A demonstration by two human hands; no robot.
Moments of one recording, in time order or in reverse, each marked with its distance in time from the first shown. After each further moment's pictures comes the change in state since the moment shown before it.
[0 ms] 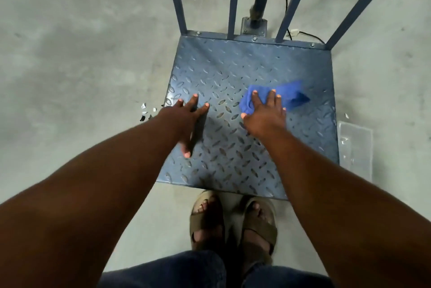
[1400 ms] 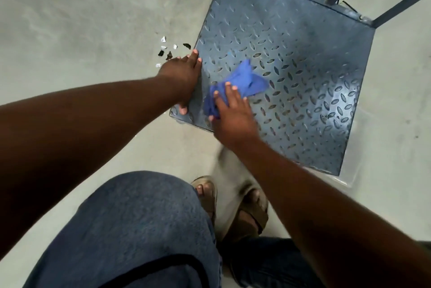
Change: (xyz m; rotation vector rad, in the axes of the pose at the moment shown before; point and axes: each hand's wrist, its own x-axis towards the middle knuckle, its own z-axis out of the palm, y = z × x) left_hand -0.057 -0.043 0.079 -0.084 0.150 -0.089; right_hand -0.134 -0.092 0.086 -0.121 0.063 -0.530
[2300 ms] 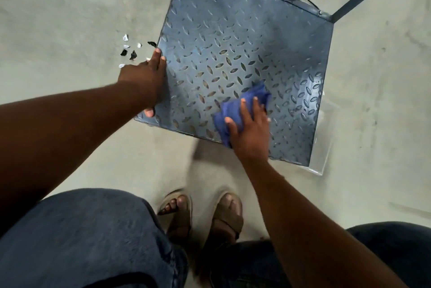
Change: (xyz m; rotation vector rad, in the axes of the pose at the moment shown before) left_hand 0.005 0.010 0.007 0.029 -0.015 -0.093; right_hand -0.066 0.093 0.013 0.124 0.247 0.400
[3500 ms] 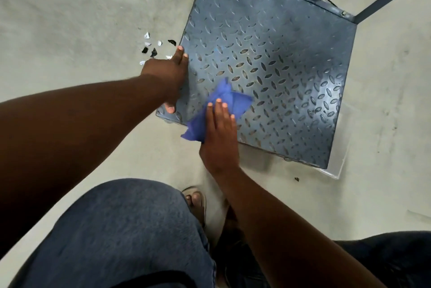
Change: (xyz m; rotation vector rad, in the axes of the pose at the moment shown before) left_hand 0.002 -0.012 0.001 -0.048 0.034 0.028; right_hand -0.039 -0.110 0.035 -0.052 -0.146 -0.249
